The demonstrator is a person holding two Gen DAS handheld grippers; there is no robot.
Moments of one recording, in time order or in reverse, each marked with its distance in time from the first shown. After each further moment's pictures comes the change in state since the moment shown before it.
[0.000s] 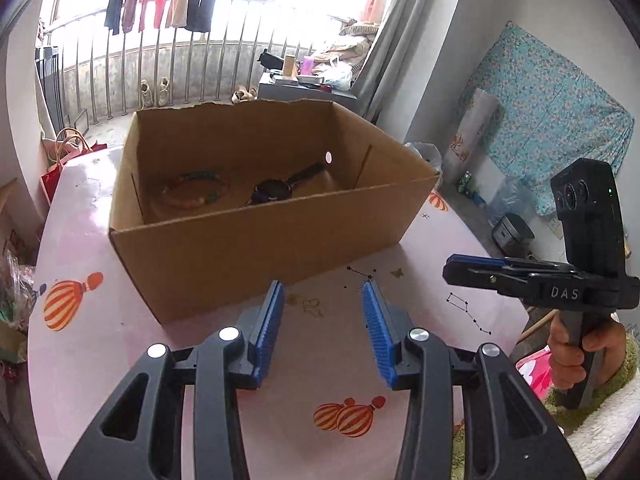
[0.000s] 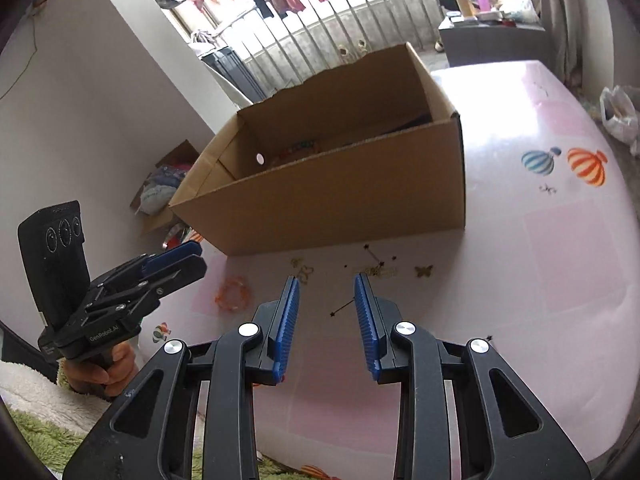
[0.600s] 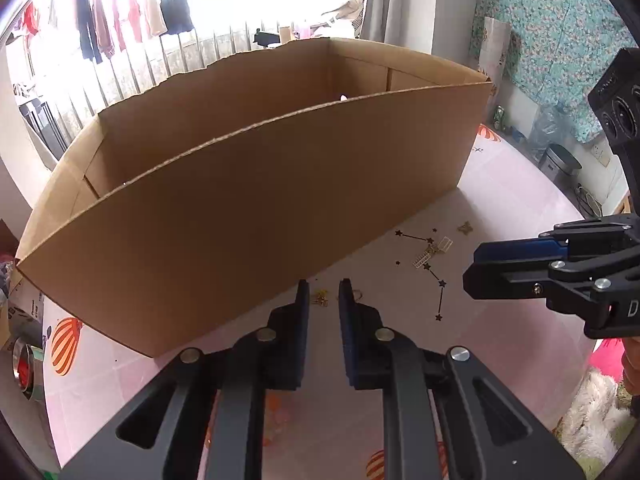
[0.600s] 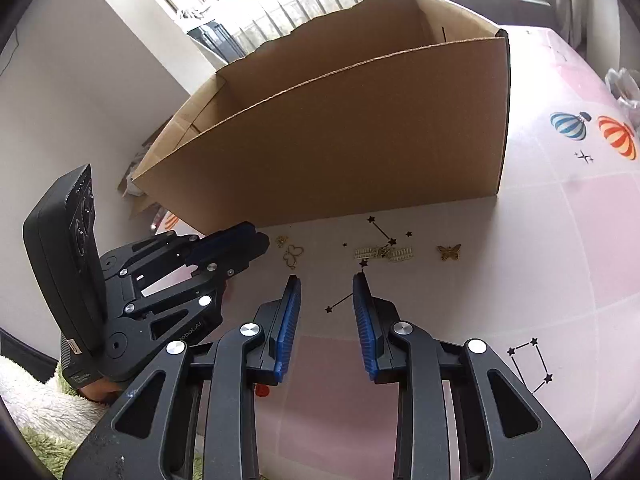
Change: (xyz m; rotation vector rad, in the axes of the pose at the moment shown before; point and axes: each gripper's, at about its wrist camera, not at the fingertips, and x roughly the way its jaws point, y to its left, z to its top) left arm 0.076 -0.006 -0.007 0.199 0.115 0.185; right arm 0.044 -0.006 -0.001 0.013 0.097 -0.020
